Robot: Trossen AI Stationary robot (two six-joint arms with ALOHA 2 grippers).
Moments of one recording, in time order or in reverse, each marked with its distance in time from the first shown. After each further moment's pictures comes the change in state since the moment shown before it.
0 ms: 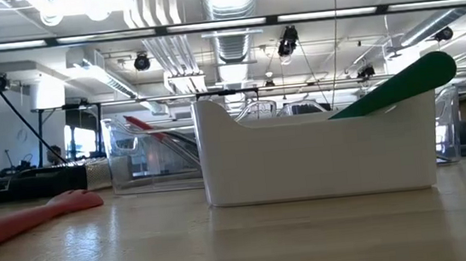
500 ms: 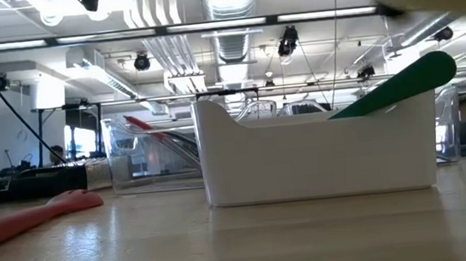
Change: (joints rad) left arm -0.002 -0.025 0.000 0.169 -0.402 0.530; right arm -0.054 0.333 -0.002 -0.197 -0.598 0.084
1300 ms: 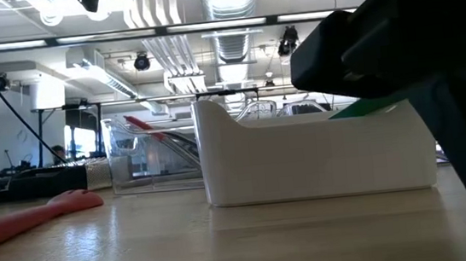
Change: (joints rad) left arm 0.000 0.000 0.000 0.000 -0.001 0.006; right arm 0.001 0.099 -0.145 0.185 -0.156 -0.055
